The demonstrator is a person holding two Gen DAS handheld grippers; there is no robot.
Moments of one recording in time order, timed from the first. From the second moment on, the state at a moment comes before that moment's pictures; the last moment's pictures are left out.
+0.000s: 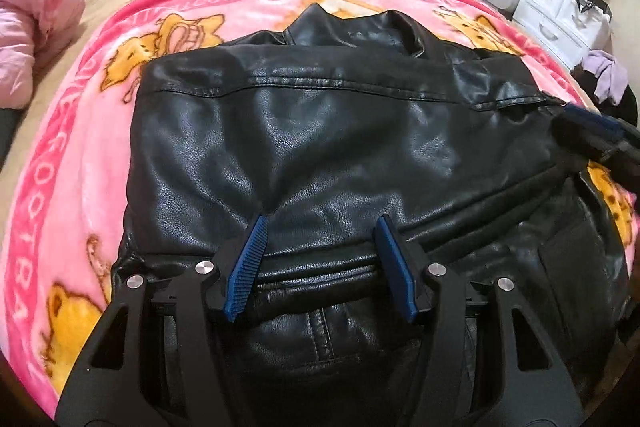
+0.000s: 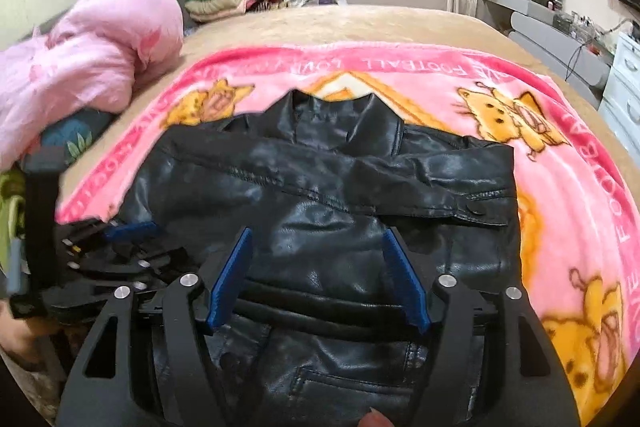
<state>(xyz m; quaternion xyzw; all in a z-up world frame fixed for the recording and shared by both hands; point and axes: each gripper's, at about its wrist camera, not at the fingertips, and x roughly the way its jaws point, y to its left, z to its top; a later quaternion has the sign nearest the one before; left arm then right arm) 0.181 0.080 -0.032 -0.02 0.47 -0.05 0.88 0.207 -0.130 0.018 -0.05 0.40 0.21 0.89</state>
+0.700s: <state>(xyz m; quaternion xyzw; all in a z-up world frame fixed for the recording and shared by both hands) 0.179 0.098 -0.019 -0.09 0.47 -0.08 0.87 0.198 -0.151 0.002 0.01 0.43 0.20 0.88</state>
